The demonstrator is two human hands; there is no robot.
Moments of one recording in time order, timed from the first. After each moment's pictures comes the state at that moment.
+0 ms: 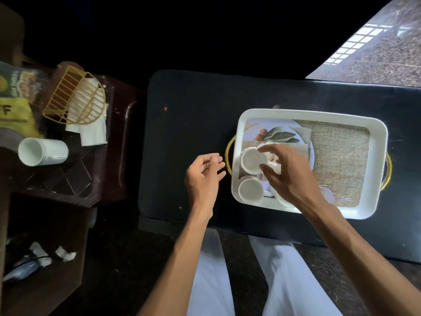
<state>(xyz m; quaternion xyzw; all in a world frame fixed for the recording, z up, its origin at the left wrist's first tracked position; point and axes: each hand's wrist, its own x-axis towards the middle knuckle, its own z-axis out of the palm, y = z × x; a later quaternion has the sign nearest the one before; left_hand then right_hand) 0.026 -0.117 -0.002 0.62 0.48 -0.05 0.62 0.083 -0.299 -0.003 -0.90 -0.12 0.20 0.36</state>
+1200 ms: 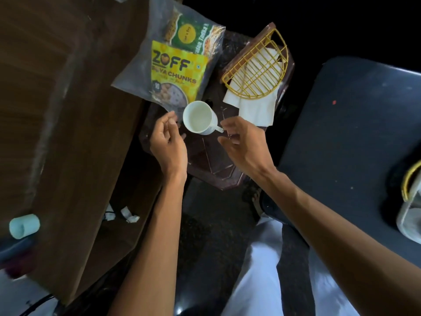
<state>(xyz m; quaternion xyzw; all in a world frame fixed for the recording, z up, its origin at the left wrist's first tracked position) -0.057 0.293 0.004 0.66 0.53 0.21 0.49 0.017 0.156 -0.006 -0.81 -0.15 0.29 0.49</state>
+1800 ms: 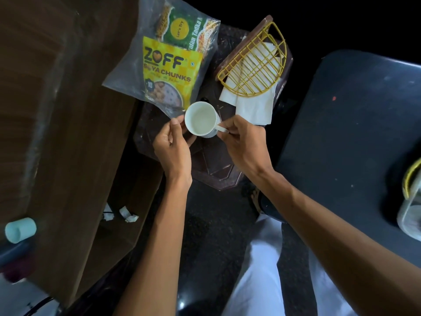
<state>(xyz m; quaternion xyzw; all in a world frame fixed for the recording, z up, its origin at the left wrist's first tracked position) -0.049 0.276 0.007 0.60 0.54 0.19 0.56 0.017 0.159 -0.025 -0.80 -0.10 0.27 0.52</state>
